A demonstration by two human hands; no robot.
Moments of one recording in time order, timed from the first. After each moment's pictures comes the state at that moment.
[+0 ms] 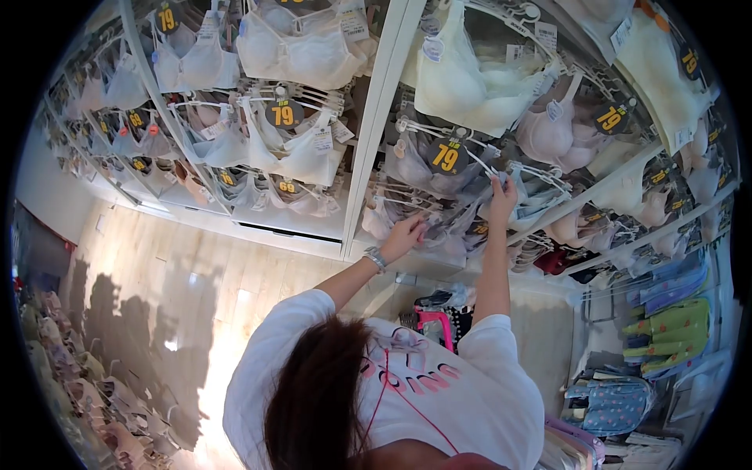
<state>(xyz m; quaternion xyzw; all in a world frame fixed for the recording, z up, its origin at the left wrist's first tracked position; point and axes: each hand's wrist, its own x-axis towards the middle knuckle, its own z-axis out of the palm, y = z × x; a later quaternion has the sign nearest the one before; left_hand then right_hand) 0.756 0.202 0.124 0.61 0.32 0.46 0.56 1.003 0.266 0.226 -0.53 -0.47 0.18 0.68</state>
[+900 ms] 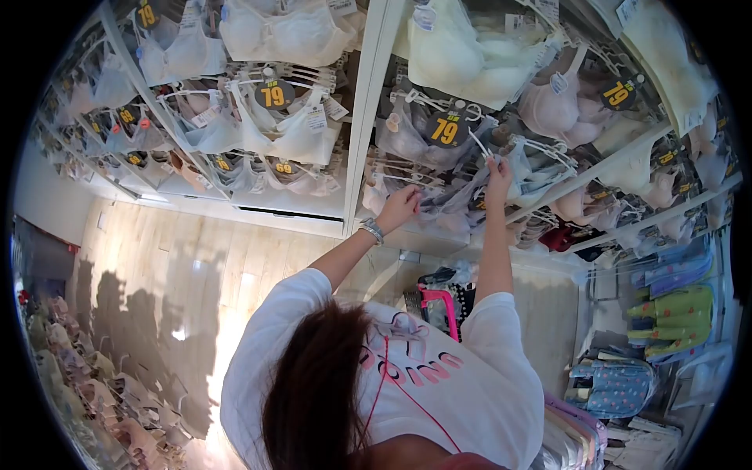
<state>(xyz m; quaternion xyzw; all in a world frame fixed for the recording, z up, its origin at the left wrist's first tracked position) 0.749 0.221 0.124 0.64 0.35 0.42 0.53 1.026 0.280 0.174 -0.50 -0.48 0.24 0.68</state>
